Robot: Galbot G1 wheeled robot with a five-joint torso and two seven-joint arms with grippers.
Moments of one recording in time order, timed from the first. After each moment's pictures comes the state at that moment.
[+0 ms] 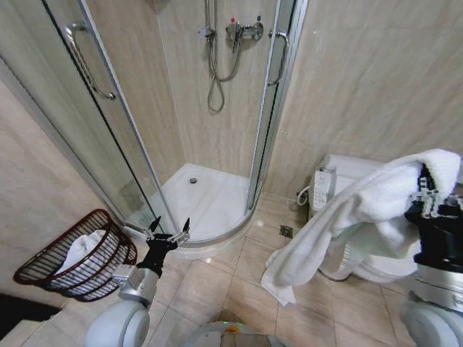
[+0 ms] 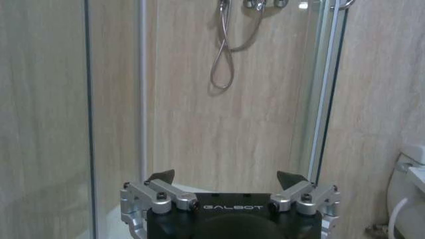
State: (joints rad) left arm 1.77 -1.49 -0.64 -2.46 -0.19 0.25 0.09; right arm -1.63 1.37 1.10 2.50 0.54 0.22 -0.04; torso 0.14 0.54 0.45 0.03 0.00
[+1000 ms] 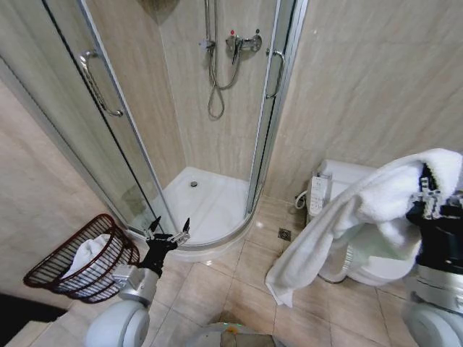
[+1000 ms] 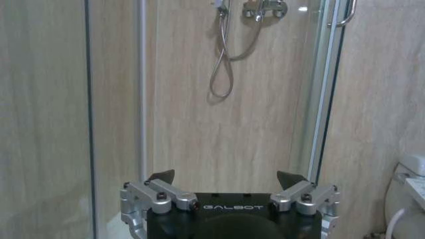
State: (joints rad) left arm 1.77 -1.49 -0.64 -2.46 -0.19 0.25 0.09; right arm -1.64 1.32 1.11 2.50 0.55 0.24 -0.04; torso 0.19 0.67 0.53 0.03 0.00
